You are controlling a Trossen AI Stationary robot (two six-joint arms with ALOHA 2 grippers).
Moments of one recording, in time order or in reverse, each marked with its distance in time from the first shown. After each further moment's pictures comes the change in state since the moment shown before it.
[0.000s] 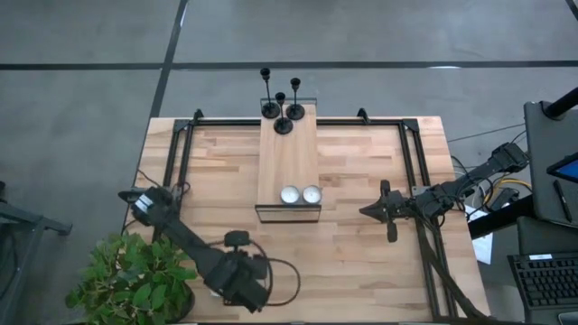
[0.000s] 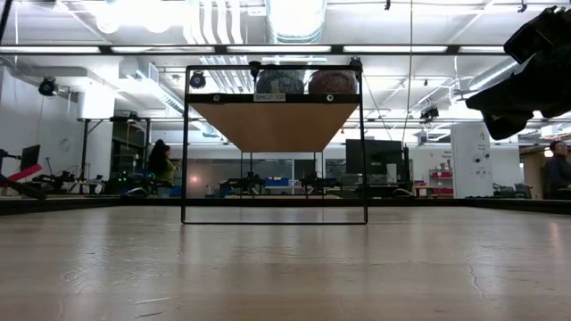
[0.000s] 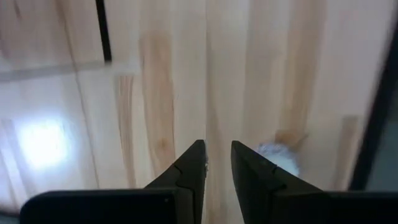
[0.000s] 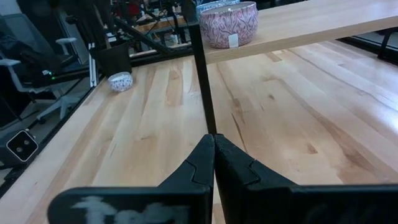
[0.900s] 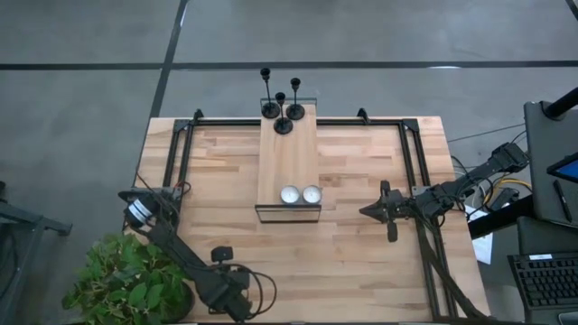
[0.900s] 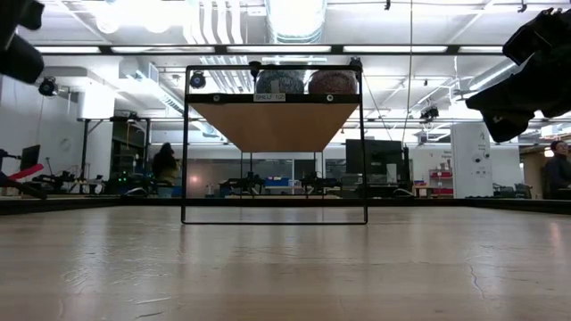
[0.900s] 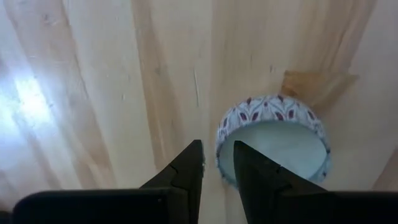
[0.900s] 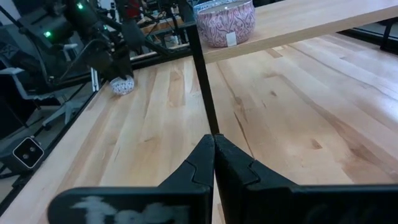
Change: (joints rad) left arm -0.138 0.000 -0.489 0.323 0.179 -0.146; right arm 0.000 0.000 0.000 0.000 0.000 0.047
